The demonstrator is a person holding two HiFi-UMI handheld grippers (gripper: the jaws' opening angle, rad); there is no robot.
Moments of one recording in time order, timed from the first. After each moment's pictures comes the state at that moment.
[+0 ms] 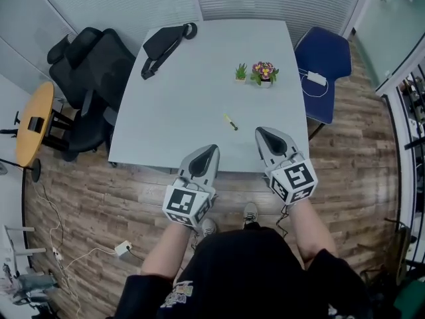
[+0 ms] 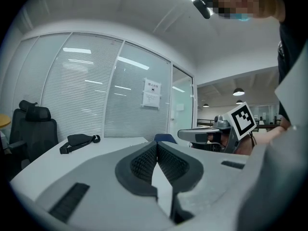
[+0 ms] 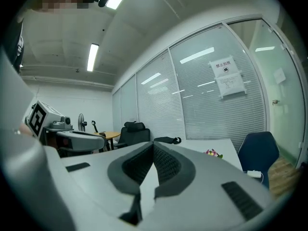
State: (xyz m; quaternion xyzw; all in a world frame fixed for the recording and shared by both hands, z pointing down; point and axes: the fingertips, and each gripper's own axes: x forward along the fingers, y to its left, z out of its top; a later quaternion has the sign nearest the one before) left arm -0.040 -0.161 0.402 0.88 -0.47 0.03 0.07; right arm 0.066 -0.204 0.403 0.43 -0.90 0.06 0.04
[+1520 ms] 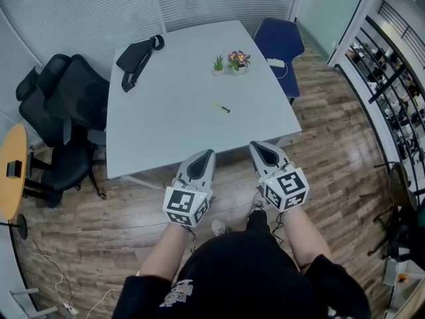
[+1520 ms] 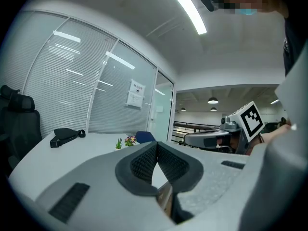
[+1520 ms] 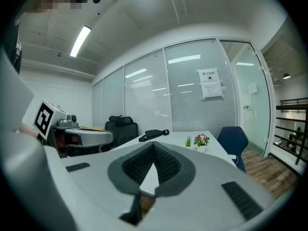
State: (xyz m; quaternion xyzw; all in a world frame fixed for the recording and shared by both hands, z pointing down) left arm -0.138 -0.060 0.414 0.94 -0.33 0.02 0.08; right arm -0.030 -0.050 0.418 0.57 -0.82 0.08 0.07
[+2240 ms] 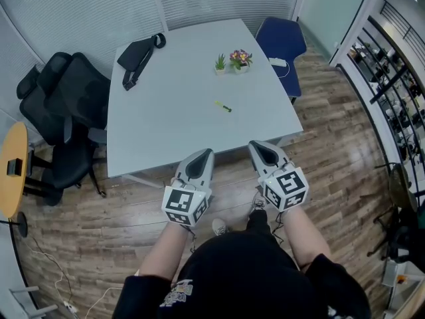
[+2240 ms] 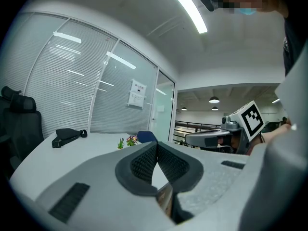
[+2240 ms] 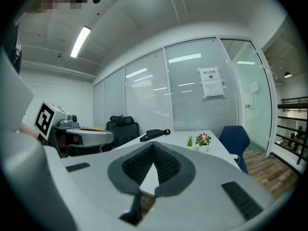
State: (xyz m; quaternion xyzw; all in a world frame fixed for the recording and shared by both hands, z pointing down) left arm -0.142 -0.062 0.415 0.94 -0.34 0.02 0.08; right arm -0.033 -0.052 0.419 0.56 -0.82 0.08 0.07
